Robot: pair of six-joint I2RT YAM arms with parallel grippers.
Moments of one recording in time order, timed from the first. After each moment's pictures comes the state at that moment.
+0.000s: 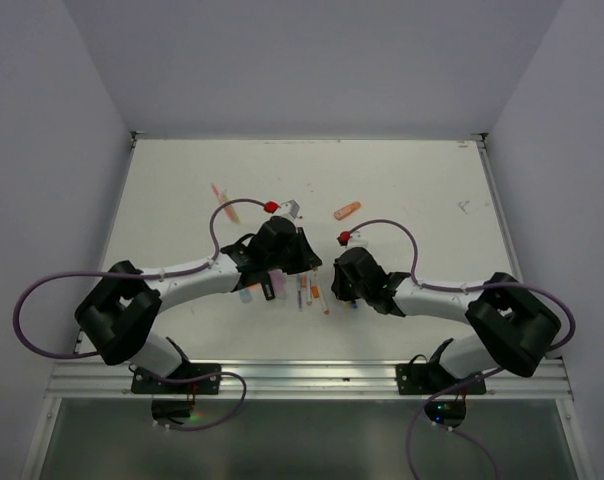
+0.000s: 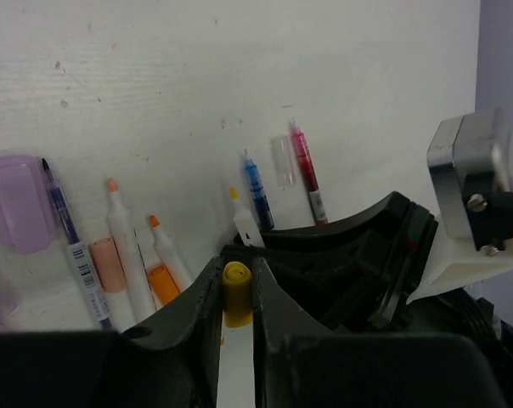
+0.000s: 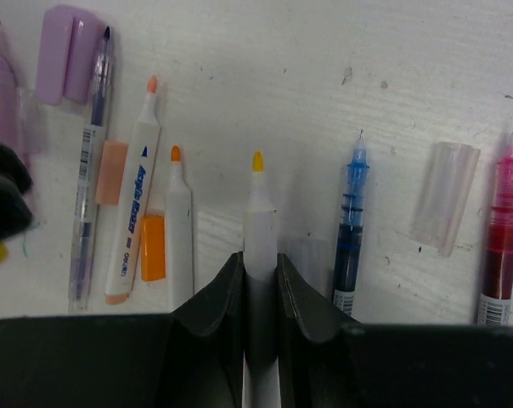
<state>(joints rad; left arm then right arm) -0.79 1.50 0.84 0.02 0.02 -0.90 0.83 1.43 0.56 0.05 0.20 0.57</state>
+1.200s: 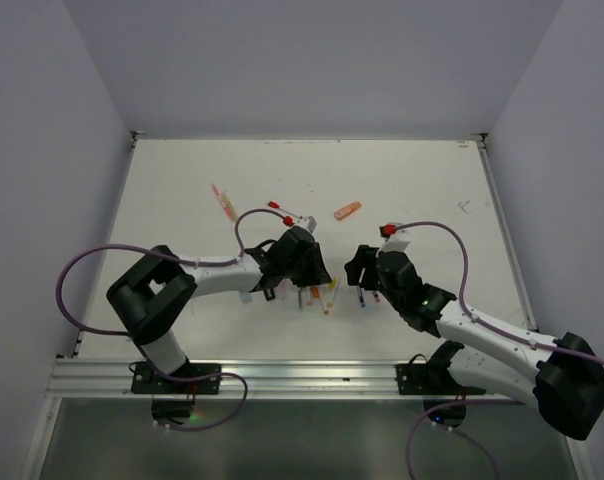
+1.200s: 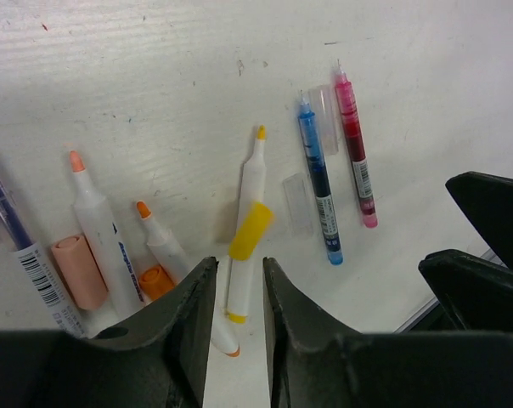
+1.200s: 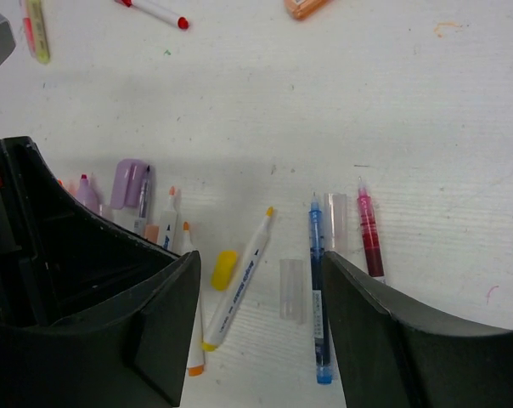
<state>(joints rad) -0.87 1.69 0.88 0.02 0.06 -0.91 0.77 0.99 0.43 0.04 0.36 0.62</state>
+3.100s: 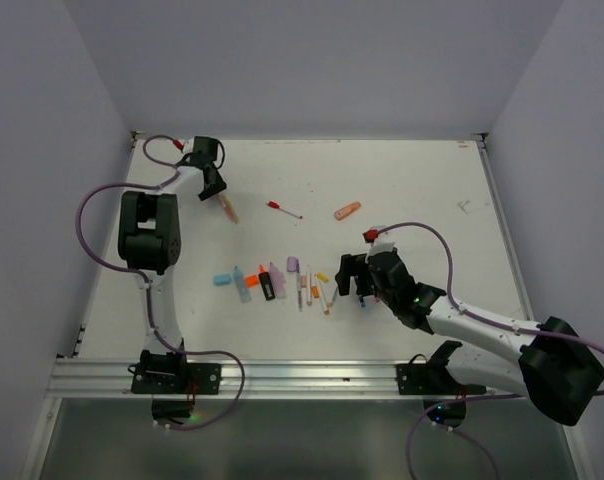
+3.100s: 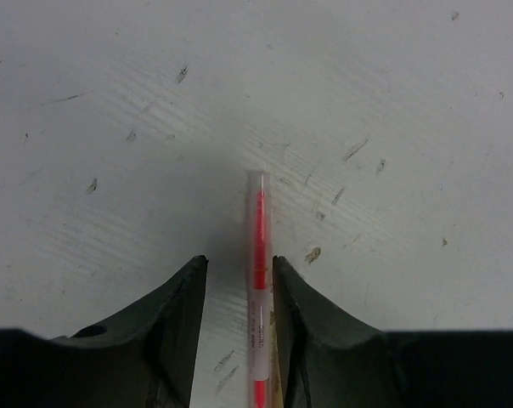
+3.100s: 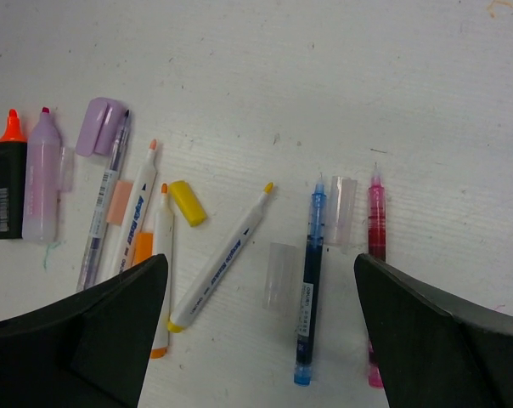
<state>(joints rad) -0.10 2.16 1.60 -0.37 -0.29 -0.58 0.77 1.09 0.42 0.08 0.28 0.47</state>
